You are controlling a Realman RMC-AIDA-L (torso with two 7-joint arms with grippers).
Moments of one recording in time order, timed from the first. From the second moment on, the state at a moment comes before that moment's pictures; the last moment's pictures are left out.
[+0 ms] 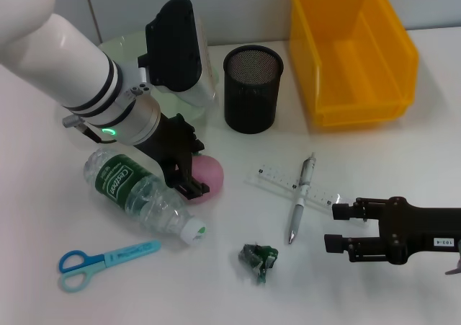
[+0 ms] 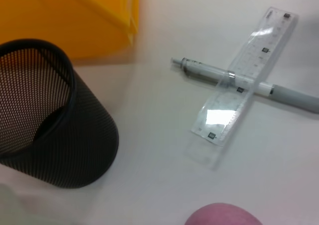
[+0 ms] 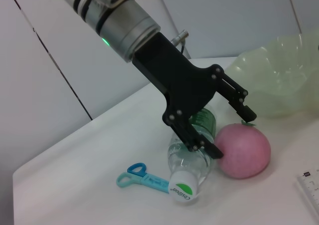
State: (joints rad) left arm -0.93 -2.08 1.51 0.86 2.44 1.25 -1.89; right arm 0.38 2.05 -0.58 -0.60 -2.13 -1.70 1.37
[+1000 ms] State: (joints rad) left arm -0.92 -2.08 1.53 0.83 2.39 1.21 -1.88; right arm 0.39 2.06 -0.58 -0.60 -2.13 -1.70 1.36
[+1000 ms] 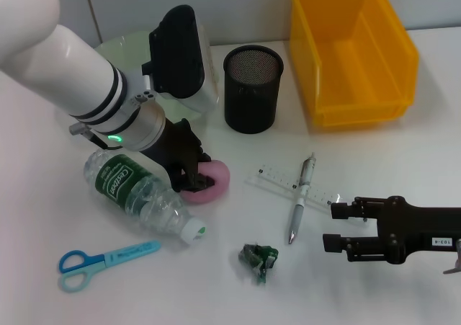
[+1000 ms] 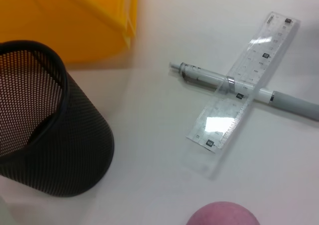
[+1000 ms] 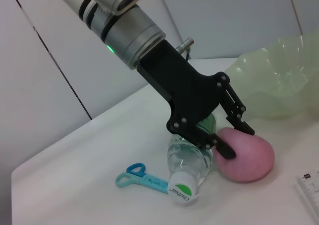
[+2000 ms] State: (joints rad) left arm -0.86 -2.07 1.15 0.89 2.27 1.44 -1.79; right arm 0.38 2.06 -0.58 -0.60 -2.13 -1.69 1.36
